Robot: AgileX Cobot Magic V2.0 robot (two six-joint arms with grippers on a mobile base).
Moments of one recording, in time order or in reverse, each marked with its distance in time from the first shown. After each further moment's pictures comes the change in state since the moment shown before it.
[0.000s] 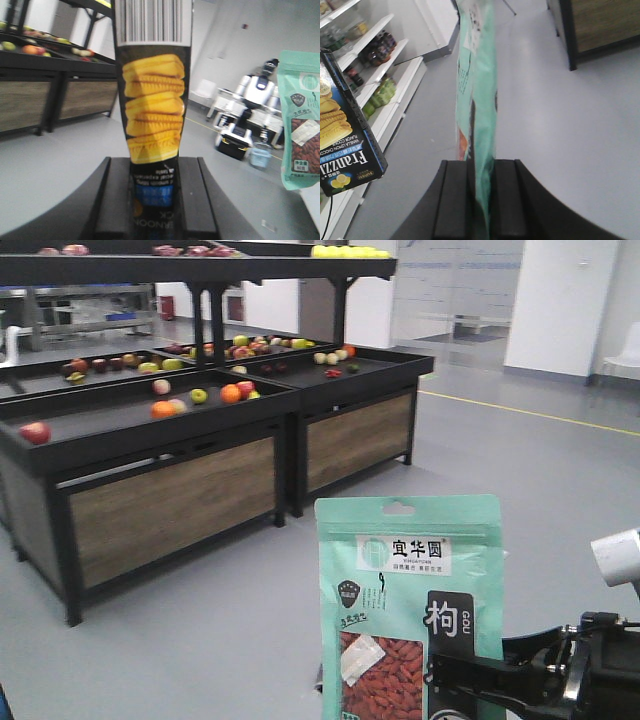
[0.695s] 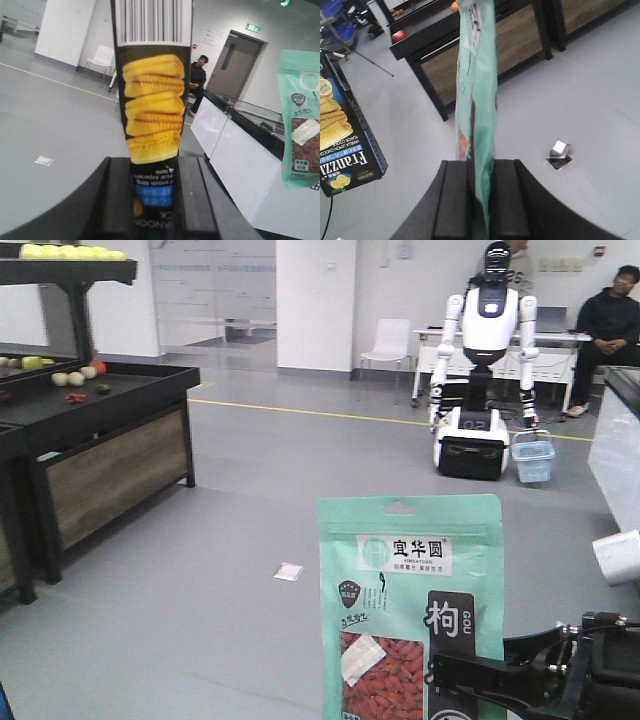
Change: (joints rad) left arm 0.000 0.000 0.000 0.000 0.000 0.000; right arm 0.000 -0.002 0.000 0.000 -0.001 0.000
